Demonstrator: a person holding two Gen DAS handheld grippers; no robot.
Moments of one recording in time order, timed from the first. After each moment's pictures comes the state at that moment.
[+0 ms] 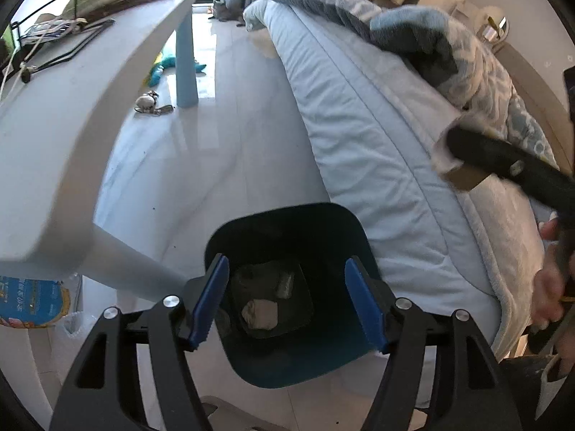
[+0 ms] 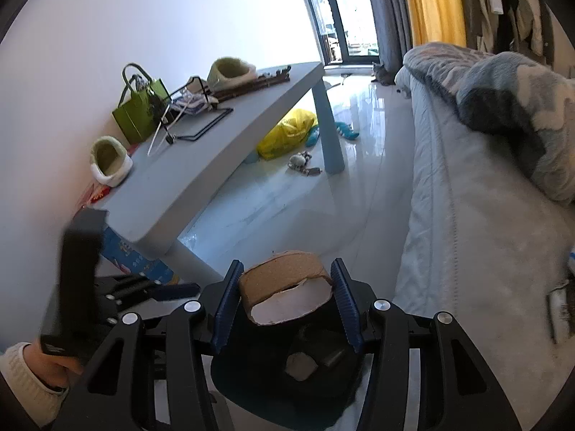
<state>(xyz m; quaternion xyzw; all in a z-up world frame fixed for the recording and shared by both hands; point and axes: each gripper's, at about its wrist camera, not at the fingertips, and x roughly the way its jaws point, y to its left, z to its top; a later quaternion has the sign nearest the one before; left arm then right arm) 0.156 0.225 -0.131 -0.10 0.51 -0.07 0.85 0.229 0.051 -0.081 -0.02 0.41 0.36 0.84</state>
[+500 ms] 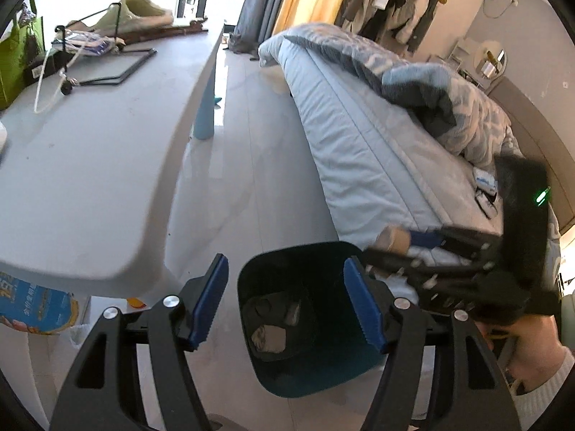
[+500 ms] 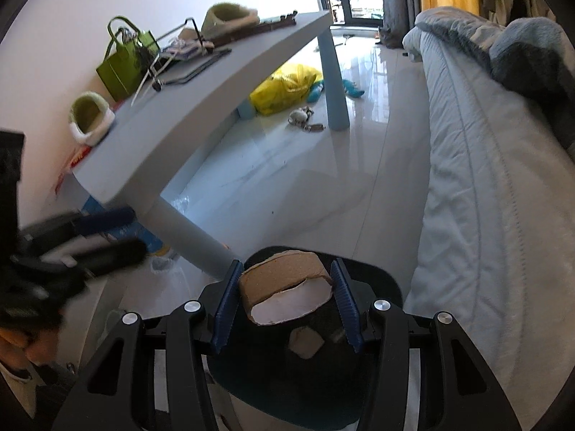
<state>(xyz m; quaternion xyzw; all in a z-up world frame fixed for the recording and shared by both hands) 0.140 0.270 -0.094 -0.13 0.44 -0.05 0.89 0.227 0.099 -0.138 -0.06 0.48 0.35 0.80</state>
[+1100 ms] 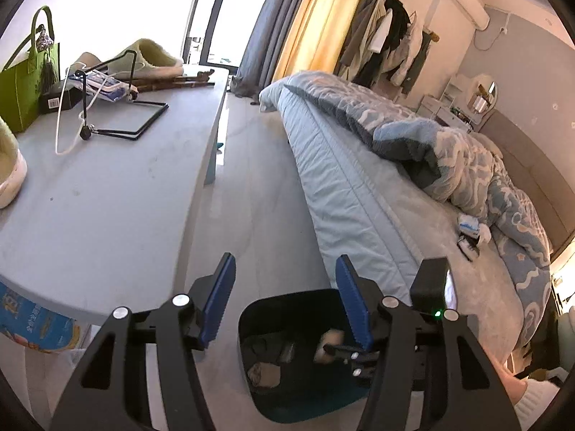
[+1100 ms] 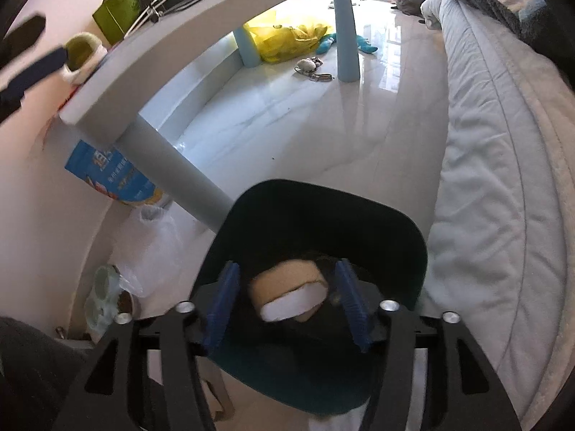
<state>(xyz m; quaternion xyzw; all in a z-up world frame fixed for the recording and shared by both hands) 0.131 0.280 -0.052 -0.15 0.36 -0.05 0.92 0.211 0.110 -0.189 -0.11 0.54 0.35 0.76</state>
